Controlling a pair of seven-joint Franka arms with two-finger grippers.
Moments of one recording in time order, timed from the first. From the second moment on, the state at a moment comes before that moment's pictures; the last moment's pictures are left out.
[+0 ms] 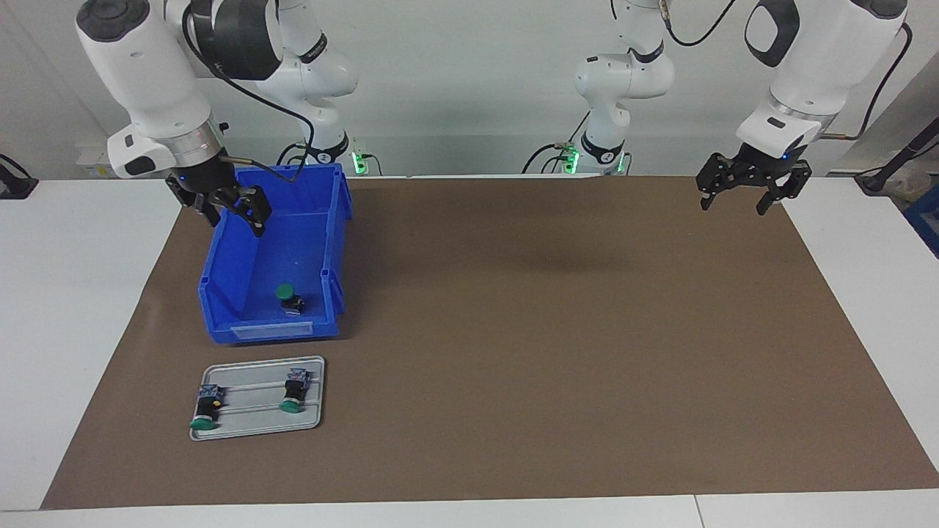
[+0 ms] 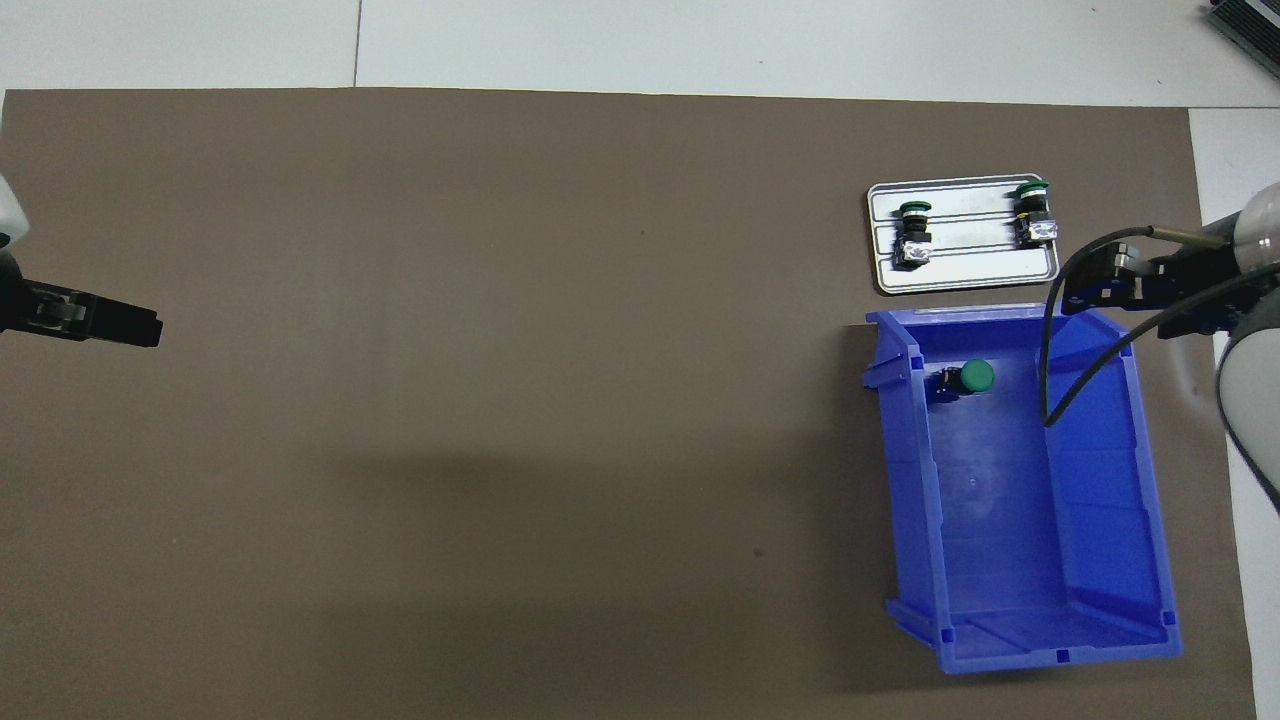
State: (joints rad) left arm -0.07 -0.05 0.03 -1.69 0.01 1.68 0.18; right arm 0.03 0.03 -0.01 -1.58 -0.03 1.61 0.26
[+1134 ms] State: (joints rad) left arm -0.07 -0.05 0.03 -1.69 0.01 1.68 0.18; right arm -0.02 0.10 -0.02 -1.43 -0.01 1.53 0.00
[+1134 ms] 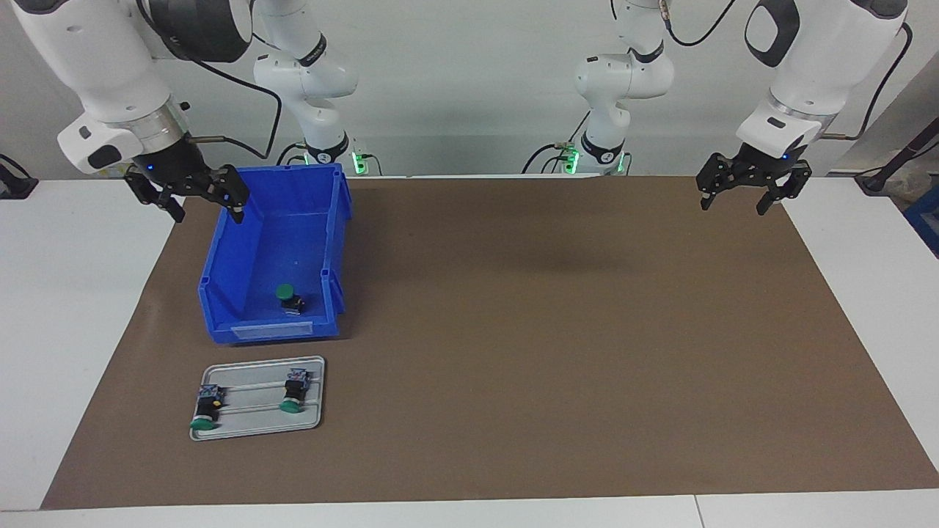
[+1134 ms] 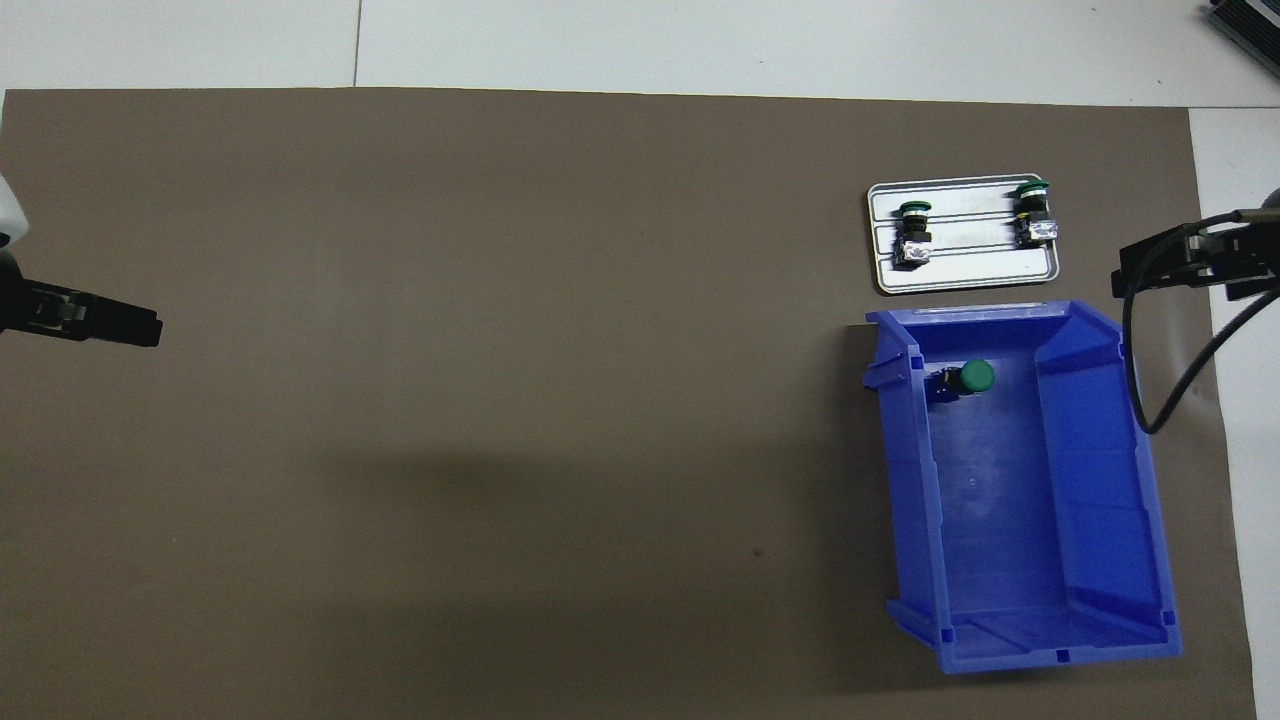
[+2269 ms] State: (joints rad) left arm -0.07 -0.05 0.03 -1.69 0.01 1.68 0.18; right arm 0.07 0.00 -0.10 -1.56 -0.01 1.55 -0.01
